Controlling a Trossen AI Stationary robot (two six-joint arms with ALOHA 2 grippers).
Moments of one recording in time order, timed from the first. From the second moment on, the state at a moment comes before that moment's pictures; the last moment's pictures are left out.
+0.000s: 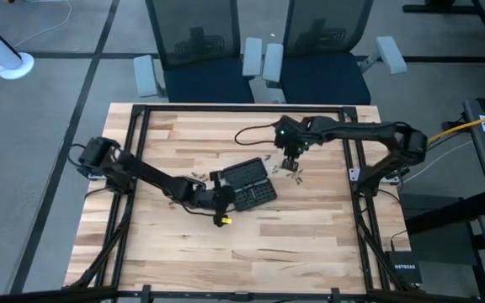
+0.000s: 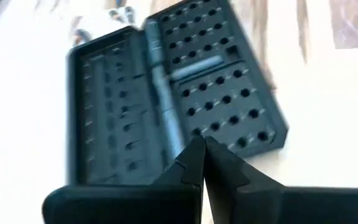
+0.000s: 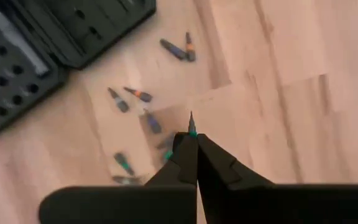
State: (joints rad) left arm -0.27 1.71 0.98 -0.19 -0.49 -0.14; right arm -0.38 1.53 1.01 -0.75 -0.04 -0.11
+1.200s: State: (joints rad) left arm -0.35 1.60 0.79 0.12 -0.56 -0.43; right arm 0.06 1.58 0.94 -0.36 0.07 -0.08
